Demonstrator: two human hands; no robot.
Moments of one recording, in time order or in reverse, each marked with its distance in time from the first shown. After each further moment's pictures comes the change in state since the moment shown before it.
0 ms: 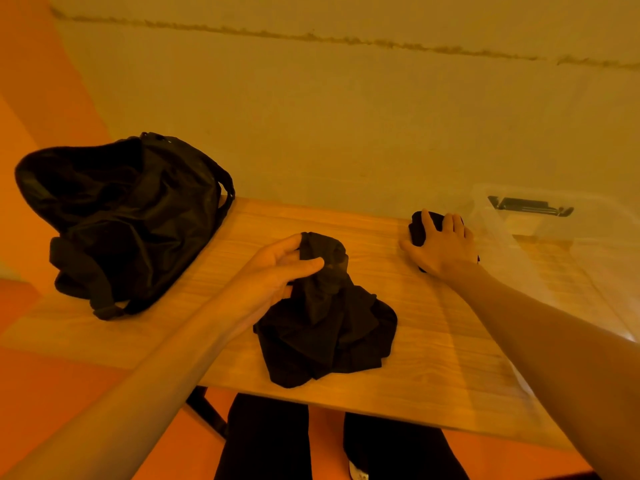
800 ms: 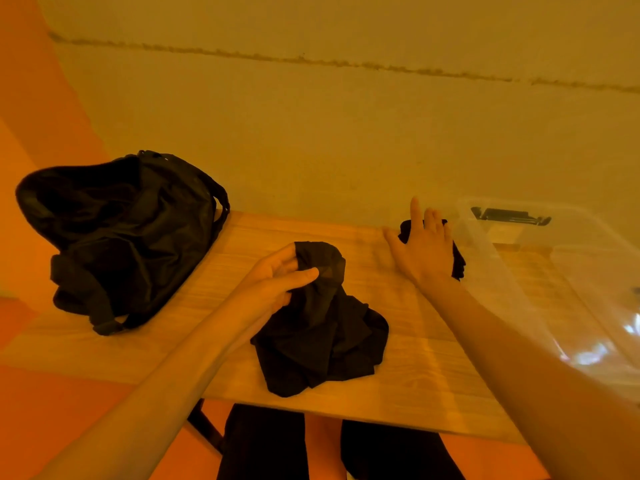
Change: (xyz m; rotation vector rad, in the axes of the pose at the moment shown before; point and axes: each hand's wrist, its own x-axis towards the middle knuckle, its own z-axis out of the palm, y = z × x) left_hand -0.004 0.006 0.007 -0.022 0.032 0.023; right_hand -0.038 -0.037 -0.040 0.357 0.195 0.023
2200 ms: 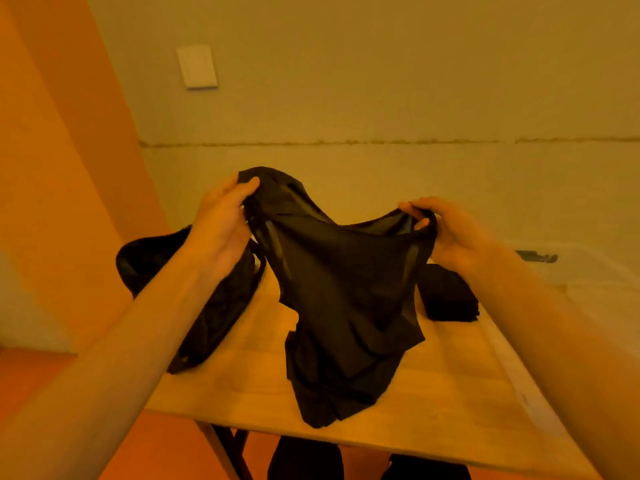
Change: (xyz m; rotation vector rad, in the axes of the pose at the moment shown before) left_hand -0.022 0.162 -0.037 -0.168 0.356 0.401; right_hand -0.036 -0.090 -0.183 1.758 -0.385 0.376
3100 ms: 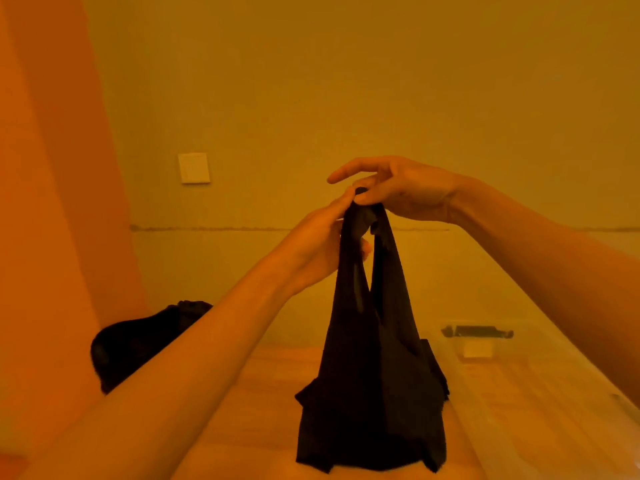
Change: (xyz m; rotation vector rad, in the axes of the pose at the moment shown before) left_hand -0.015 0.069 0.162 0.058 -0.569 -0.095; right_hand -0.034 -0.170 0.094 -1.020 -0.742 -0.395
